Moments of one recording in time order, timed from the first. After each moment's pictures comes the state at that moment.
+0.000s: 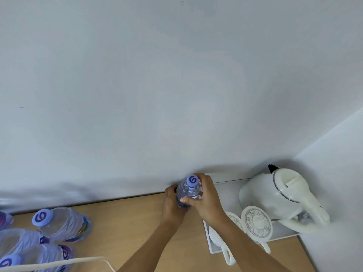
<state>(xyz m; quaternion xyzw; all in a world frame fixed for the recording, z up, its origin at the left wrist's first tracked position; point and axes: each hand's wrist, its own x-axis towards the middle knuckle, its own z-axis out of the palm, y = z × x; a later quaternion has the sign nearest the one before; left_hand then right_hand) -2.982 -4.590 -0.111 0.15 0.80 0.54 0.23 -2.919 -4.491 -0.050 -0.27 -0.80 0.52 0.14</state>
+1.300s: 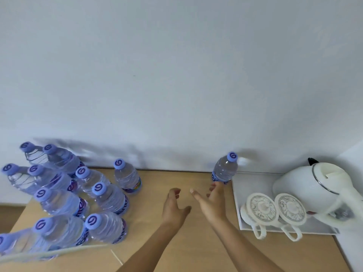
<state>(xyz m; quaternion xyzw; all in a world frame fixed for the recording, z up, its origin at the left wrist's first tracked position) -2.945 -4.732 -0.099 0.04 0.83 0.50 0.23 -2.905 -4.612 -0.066 -0.39 -0.75 0.52 0.10</state>
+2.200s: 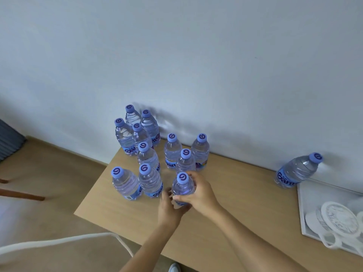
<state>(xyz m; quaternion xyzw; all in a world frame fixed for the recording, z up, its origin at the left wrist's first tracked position) -2.910 -4.941 -0.072 -0.15 0.80 0.57 0.13 -2.935 -4.820 -0.052 -0.06 -0.83 0.55 -0.06</state>
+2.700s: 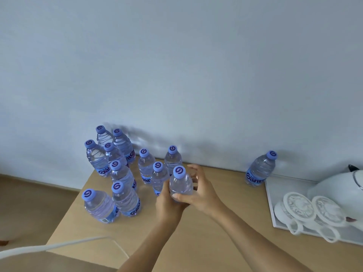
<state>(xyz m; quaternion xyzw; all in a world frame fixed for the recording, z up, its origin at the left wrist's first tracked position) -2.926 -4.877 -0.029 -0.03 0.79 0.61 0.08 -2.916 -4.757 0.006 -0.06 -0.80 0.60 0.01</state>
